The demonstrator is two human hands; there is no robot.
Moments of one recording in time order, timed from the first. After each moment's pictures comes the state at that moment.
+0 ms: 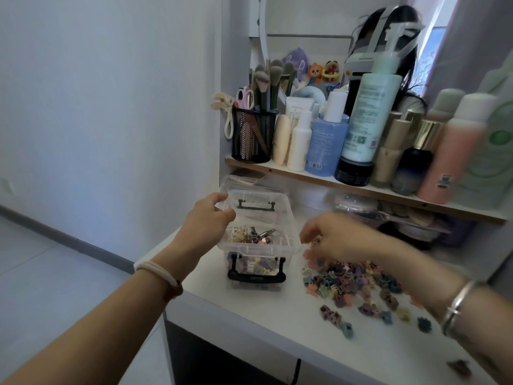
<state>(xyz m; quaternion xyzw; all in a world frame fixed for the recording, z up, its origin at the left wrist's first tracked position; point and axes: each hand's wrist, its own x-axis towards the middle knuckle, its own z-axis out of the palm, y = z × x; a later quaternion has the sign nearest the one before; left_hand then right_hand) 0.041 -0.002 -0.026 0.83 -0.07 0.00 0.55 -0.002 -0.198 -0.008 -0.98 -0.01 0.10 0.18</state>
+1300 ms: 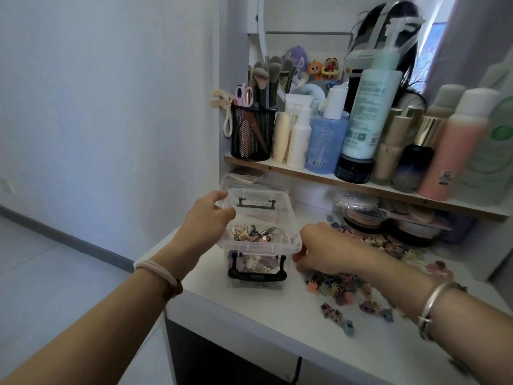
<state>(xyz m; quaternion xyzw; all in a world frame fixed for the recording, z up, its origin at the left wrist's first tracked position) 0.041 -0.003 -0.025 0.83 -0.06 0.00 0.55 0.000 -0.180 -0.027 -0.99 -0.05 0.08 0.08</state>
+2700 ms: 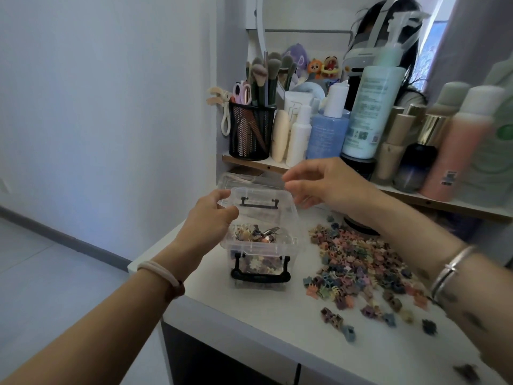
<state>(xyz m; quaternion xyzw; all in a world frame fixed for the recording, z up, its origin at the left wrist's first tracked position) 0.044 -0.010 -0.025 0.82 -0.08 -0.01 0.57 0.021 -0.192 0.027 -0.87 -0.09 -0.06 0.47</state>
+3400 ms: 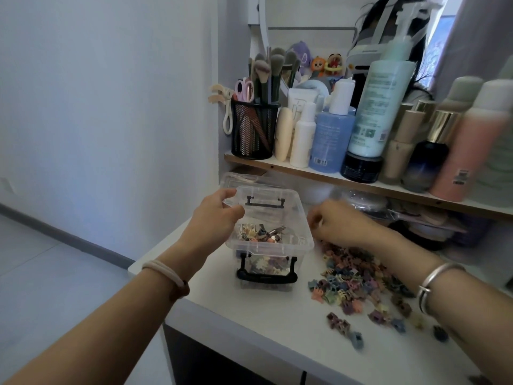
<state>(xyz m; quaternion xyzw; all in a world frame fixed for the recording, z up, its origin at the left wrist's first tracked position) 0.053 -0.014 -0.028 0.82 -0.08 0.00 0.56 0.048 -0.221 -0.029 -0.99 -0.04 -0.03 0.11</state>
